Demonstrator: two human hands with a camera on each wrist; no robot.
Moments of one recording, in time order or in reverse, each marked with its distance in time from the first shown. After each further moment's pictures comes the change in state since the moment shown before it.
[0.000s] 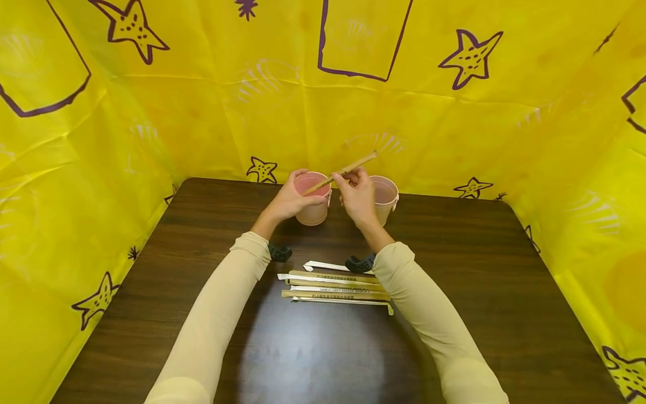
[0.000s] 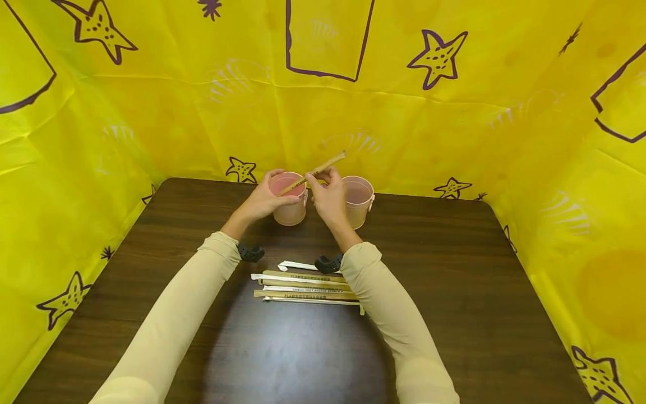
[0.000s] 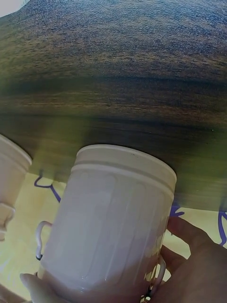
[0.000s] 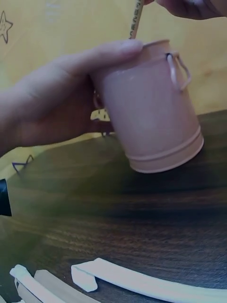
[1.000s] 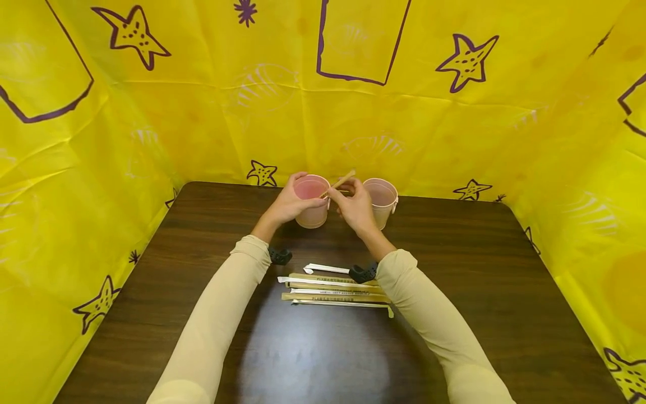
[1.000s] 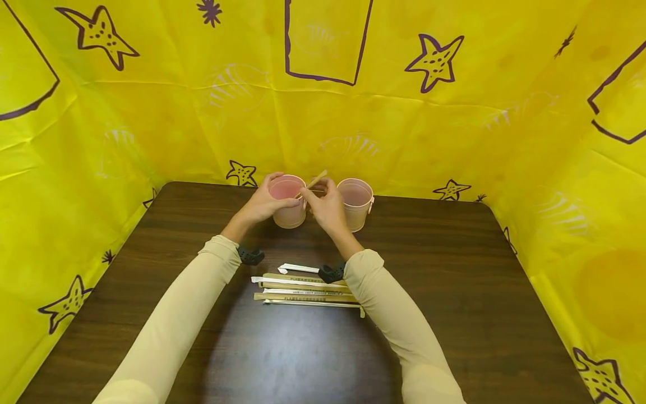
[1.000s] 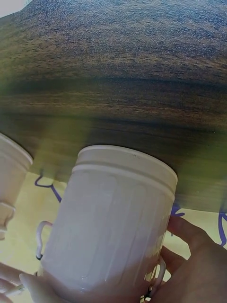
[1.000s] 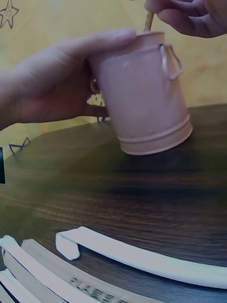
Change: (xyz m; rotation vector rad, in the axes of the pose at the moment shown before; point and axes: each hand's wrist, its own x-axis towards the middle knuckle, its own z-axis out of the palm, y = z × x) left_hand -0.005 0.002 0.000 0.004 -0.001 -0.020; right_hand -0.015 0.003 -0.004 -0.140 -0.084 0.105
